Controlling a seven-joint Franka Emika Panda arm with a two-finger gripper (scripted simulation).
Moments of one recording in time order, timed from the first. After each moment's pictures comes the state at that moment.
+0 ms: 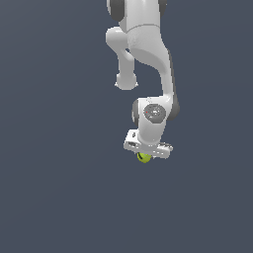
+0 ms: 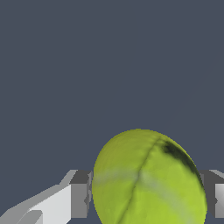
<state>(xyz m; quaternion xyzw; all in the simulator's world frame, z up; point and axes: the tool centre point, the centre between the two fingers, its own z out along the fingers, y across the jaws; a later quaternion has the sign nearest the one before) 0.026 0.087 0.042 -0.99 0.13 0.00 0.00</state>
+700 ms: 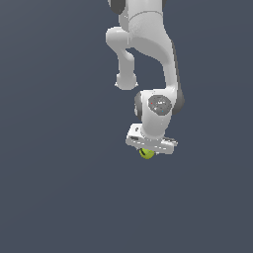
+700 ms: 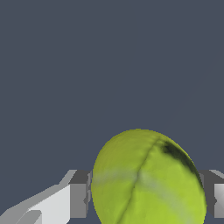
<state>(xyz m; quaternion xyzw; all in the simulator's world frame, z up) 0.021 0.096 0.073 -0.99 0.13 0.00 0.00</state>
